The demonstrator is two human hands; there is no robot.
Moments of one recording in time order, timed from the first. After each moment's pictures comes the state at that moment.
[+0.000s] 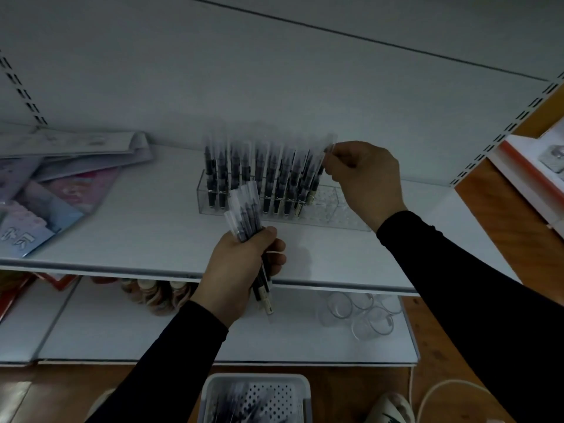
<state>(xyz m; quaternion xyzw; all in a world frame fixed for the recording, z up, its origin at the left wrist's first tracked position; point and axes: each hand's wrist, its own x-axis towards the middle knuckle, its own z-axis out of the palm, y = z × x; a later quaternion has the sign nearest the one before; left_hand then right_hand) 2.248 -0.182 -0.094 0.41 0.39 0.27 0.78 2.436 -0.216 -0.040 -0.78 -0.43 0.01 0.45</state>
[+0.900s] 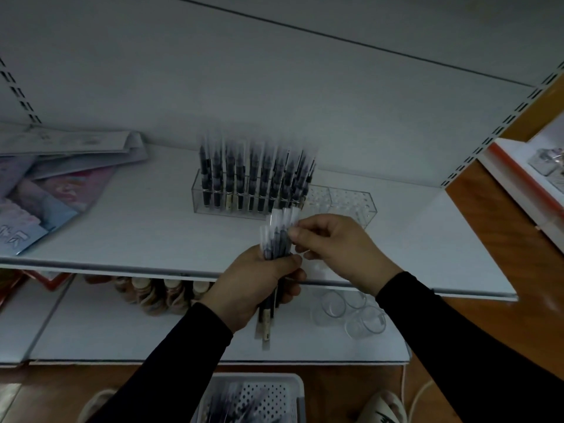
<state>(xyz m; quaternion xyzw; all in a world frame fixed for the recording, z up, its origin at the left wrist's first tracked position) 2.252 -0.200 -0.093 0.49 0.35 0.12 0.79 2.387 -0.266 -0.068 -0.76 -0.36 0.34 0.42</state>
